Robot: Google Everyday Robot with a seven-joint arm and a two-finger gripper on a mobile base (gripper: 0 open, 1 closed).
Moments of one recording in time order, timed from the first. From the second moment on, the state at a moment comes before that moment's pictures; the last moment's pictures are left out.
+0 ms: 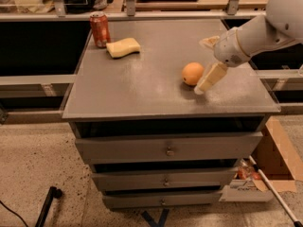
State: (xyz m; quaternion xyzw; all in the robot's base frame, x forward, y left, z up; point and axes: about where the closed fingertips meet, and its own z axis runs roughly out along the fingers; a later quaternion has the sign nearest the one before) arm 0.653 -0.157 0.857 -0.62 0.69 0.12 0.36
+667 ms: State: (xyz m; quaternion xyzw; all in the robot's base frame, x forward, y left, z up) arm 0.696 -0.119 0.816 -0.61 0.68 0.16 0.37
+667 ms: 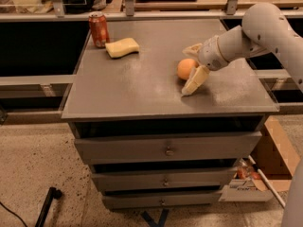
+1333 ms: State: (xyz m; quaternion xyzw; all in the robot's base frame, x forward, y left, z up) arm 0.696 -0.119 0.823 -0.61 0.68 0.16 0.37
